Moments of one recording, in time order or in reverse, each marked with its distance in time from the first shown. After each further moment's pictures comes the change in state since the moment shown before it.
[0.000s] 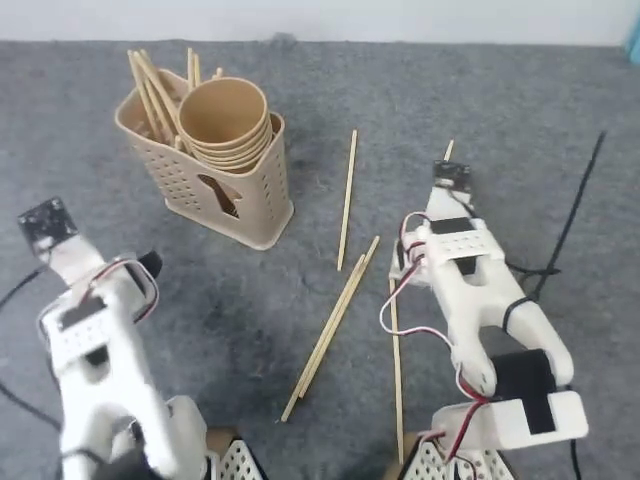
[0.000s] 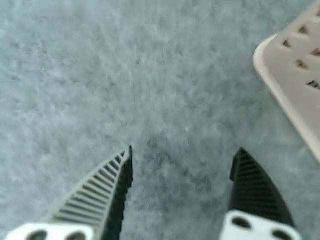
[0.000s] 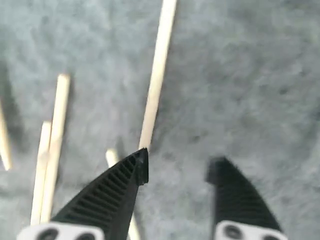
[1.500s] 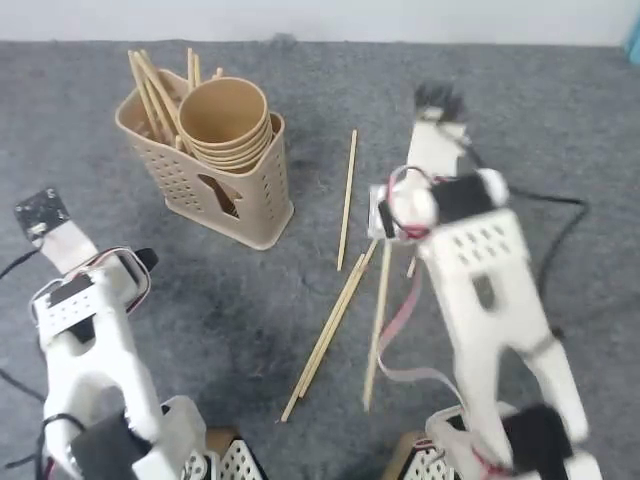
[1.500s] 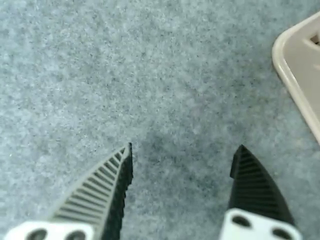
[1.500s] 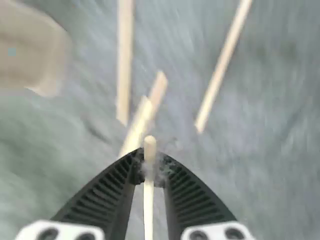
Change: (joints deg) left arm -0.8 10.0 -7.4 1.5 0.0; right arm -8.2 -18.2 -33.3 30.5 0.1
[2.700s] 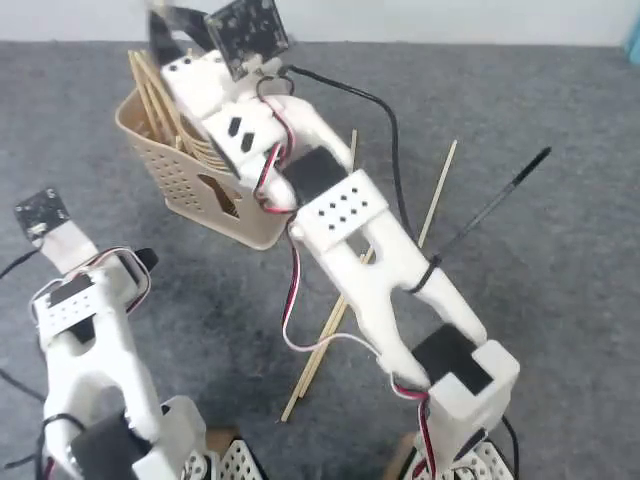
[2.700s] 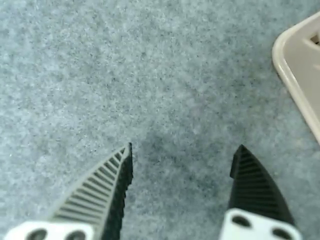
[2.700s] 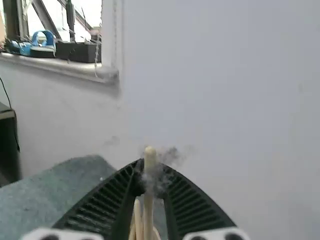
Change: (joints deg) left arm 0.0 0.0 0.0 0.0 0.0; right arm -20.0 33.1 -29.5 -67.3 20.2
